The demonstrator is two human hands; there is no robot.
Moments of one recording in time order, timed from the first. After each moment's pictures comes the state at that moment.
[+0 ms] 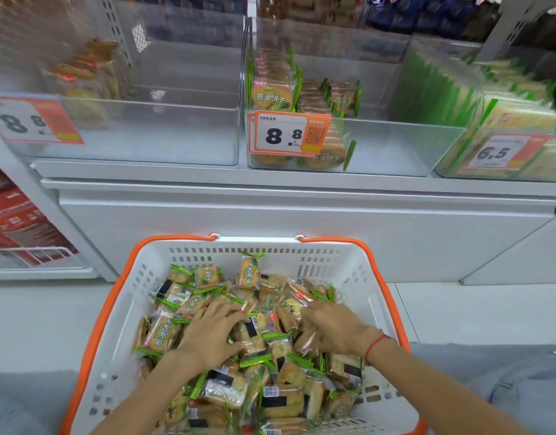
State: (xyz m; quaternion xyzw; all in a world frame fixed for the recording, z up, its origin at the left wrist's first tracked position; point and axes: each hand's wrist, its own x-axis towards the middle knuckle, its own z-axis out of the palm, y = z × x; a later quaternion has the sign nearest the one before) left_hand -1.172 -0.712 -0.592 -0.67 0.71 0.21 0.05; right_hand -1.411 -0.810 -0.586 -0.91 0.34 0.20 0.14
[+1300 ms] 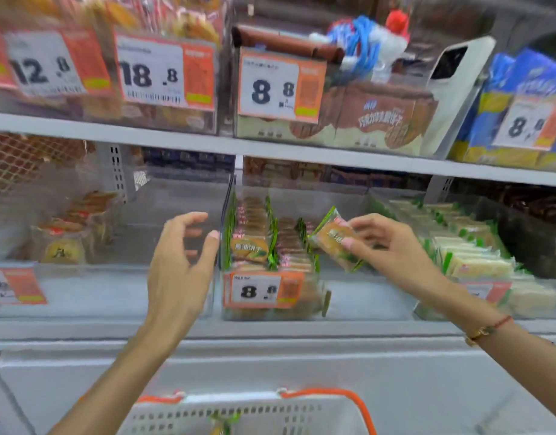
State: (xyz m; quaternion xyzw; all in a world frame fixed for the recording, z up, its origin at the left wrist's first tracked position) left_hand -1.151 -0.866 -0.352 -0.59 0.50 0.03 -0.63; right_hand -1.415 -0.956 -0.306 -0.78 0.37 -0.42 0.26
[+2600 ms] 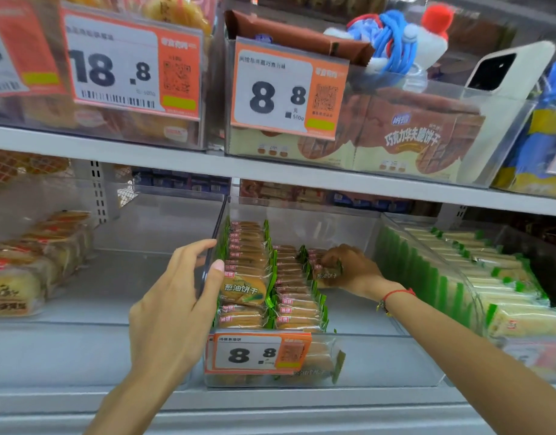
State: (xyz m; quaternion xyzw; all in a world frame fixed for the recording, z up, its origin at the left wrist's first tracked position) left_hand -1.157 -0.909 -0.352 -0.72 0.50 -0.02 -0.49; right_hand -1.377 -1.133 -0.364 -0.84 0.52 -0.14 0.04
